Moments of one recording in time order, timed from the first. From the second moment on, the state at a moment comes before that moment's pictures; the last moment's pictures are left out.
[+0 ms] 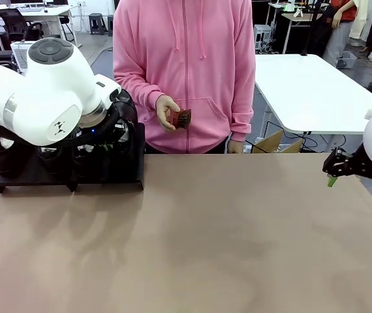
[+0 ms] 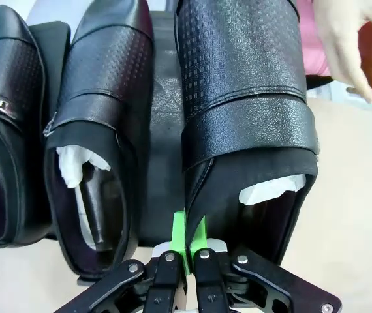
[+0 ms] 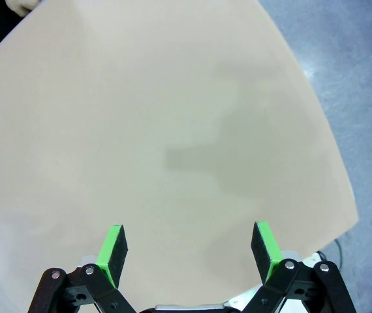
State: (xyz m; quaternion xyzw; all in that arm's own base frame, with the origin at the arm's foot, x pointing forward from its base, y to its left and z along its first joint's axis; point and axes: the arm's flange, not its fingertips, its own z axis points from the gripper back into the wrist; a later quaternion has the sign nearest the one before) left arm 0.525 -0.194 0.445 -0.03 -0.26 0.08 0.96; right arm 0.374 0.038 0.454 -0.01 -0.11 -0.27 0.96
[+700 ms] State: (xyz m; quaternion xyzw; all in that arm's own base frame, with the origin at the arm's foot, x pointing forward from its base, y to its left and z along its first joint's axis) left arm 0.528 -0.192 0.432 -0.04 -0.23 0.08 0.97; right arm 0.374 0.038 0.454 -0.01 -0.11 -0.27 0.96
